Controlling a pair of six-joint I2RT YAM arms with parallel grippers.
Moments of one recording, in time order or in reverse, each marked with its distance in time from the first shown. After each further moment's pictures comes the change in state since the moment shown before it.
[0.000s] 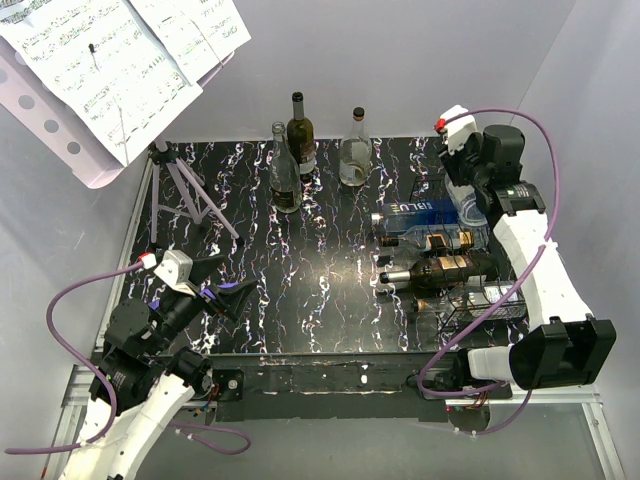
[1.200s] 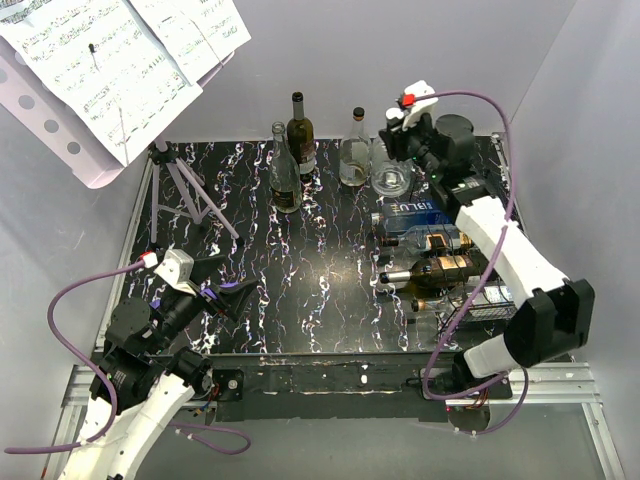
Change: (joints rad) left arm 0.000 0.007 0.000 0.000 0.005 0.000; right arm 0.245 0.124 0.066 0.382 -0.047 0.402
